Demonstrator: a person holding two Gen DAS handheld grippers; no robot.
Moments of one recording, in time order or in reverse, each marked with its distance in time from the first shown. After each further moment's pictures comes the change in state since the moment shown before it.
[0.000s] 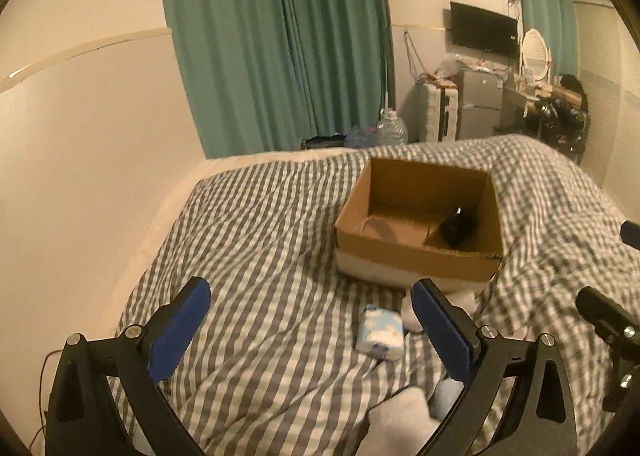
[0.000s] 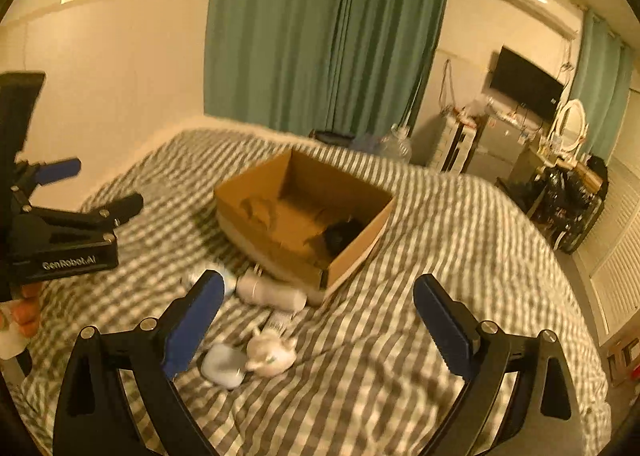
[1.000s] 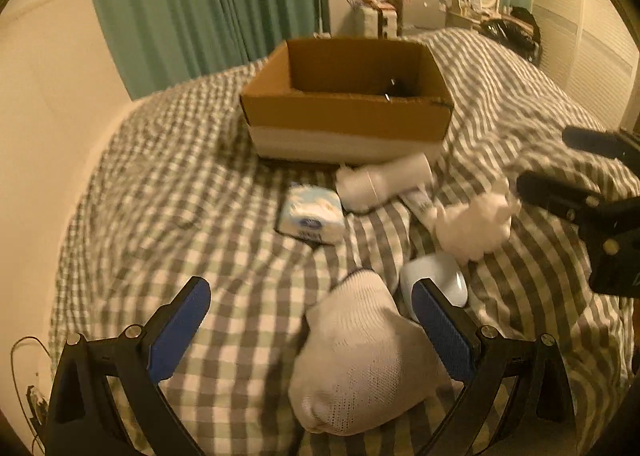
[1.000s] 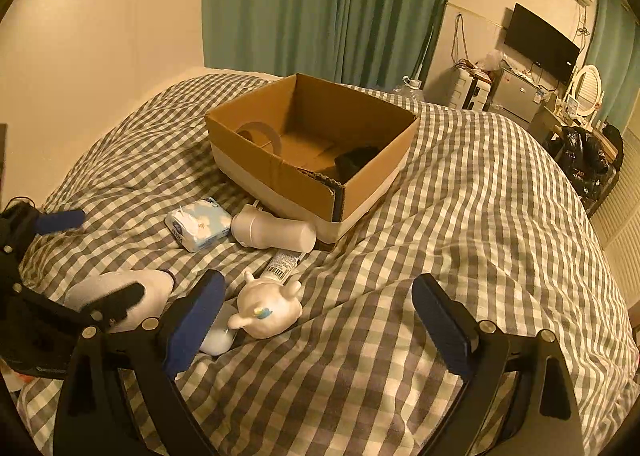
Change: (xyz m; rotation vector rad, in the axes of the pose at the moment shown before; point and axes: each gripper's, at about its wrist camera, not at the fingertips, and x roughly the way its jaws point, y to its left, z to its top) left arm 0.046 -0.042 -0.083 0.138 0.260 -0.219; right arm 0.058 -0.002 -0.045 0.025 0.145 0.043
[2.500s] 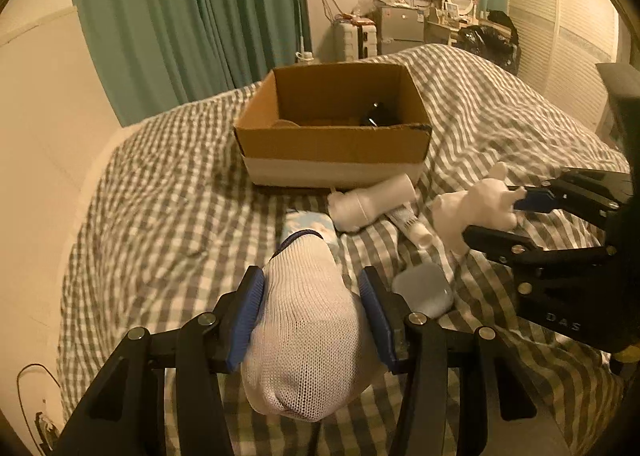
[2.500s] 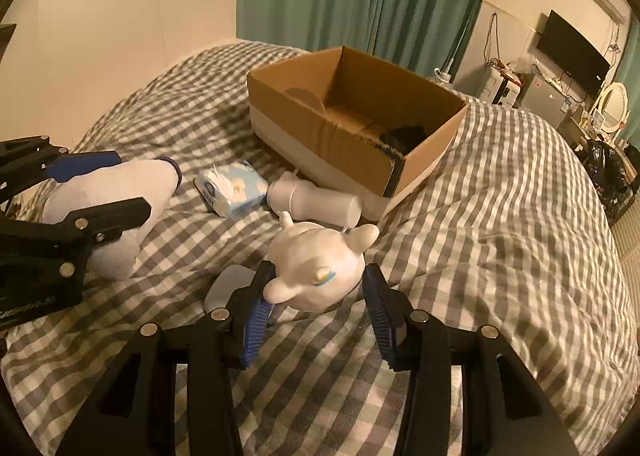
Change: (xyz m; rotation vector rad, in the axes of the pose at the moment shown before) left arm -0.029 0.008 0.011 0.061 -0.092 -0.018; right arm 0.015 0.032 -0.013 -0.094 0.056 0.055
